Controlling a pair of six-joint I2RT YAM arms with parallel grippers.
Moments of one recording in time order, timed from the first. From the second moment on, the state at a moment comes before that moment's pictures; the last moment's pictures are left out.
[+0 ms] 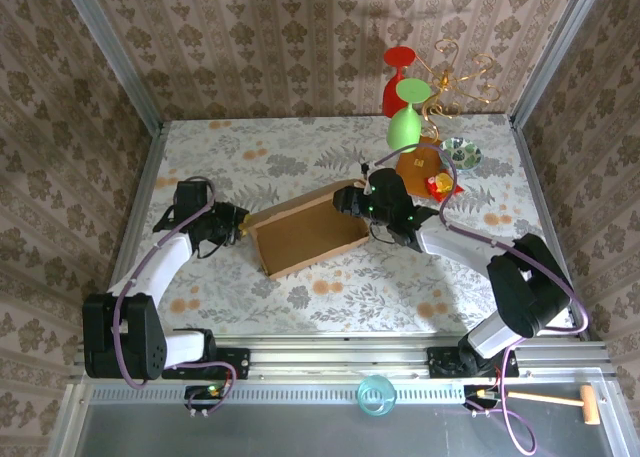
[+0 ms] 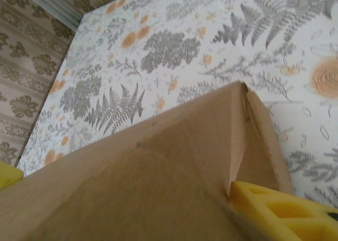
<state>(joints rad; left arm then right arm) -0.11 1.26 0.76 -0.40 0.45 -1.30 0.57 1.55 0.92 0.10 -0.06 0.64</state>
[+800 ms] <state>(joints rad) -0.14 1.30 0.77 -0.40 0.41 -1.30 0.57 1.25 0.84 -0.21 -0.09 0.58</state>
